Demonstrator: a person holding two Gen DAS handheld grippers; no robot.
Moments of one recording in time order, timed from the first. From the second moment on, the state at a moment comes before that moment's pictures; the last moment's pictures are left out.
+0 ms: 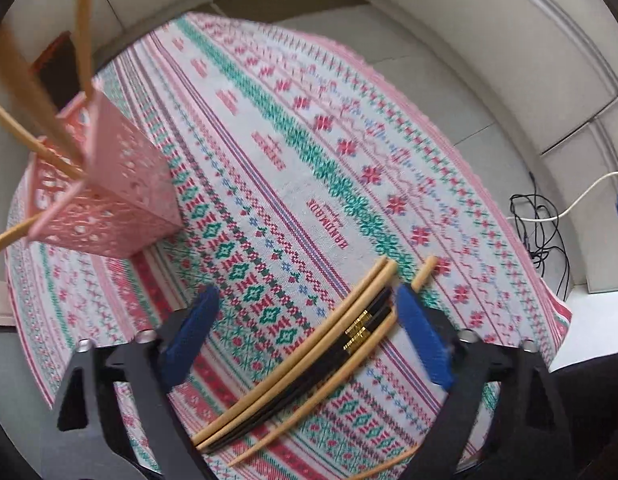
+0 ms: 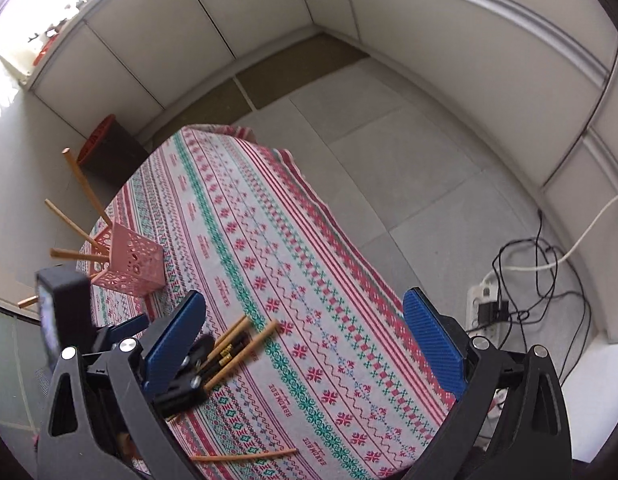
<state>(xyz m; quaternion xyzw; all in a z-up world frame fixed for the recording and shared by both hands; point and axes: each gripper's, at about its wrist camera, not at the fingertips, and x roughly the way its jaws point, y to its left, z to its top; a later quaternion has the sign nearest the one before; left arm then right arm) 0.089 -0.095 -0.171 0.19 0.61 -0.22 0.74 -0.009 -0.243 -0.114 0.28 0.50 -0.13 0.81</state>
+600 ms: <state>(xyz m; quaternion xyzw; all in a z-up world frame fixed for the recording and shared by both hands) 0.078 -0.107 -0.208 0.23 0.60 -0.24 0.72 -0.002 -0.250 -0.159 0.32 0.55 -0.15 0.75</state>
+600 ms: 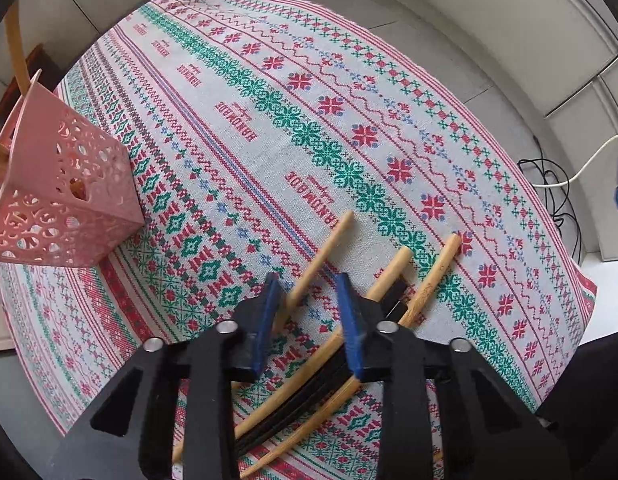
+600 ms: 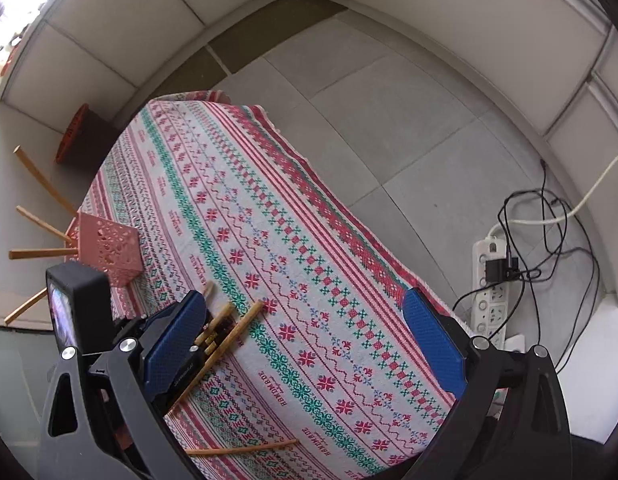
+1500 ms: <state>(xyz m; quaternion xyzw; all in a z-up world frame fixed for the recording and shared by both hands) 0.022 -0.010 -0.055 0.15 0.46 -0.26 0.84 0.041 -0.161 -0.213 0.31 0.59 -0.09 0.74</state>
